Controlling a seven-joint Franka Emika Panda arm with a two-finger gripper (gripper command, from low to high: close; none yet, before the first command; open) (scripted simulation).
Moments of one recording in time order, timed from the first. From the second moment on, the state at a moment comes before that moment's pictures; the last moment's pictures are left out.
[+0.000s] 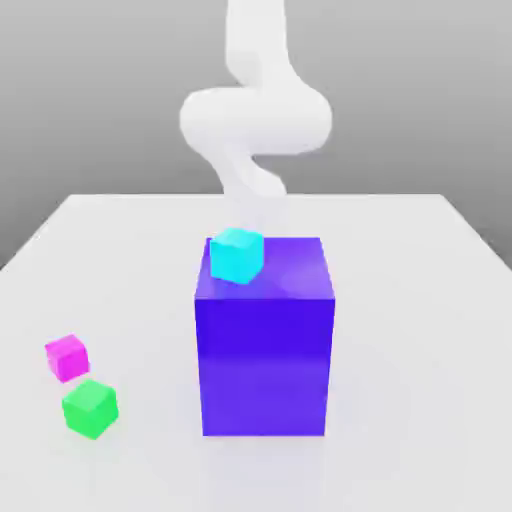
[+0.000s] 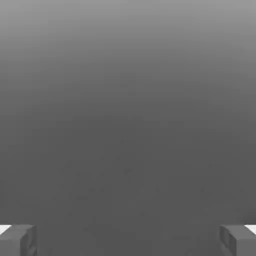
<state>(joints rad) -0.06 -0.72 -0.02 -2.35 -0.03 2.35 0.82</state>
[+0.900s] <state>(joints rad) -0.59 0.20 -0.24 -2.75 0.23 2.94 0.59</state>
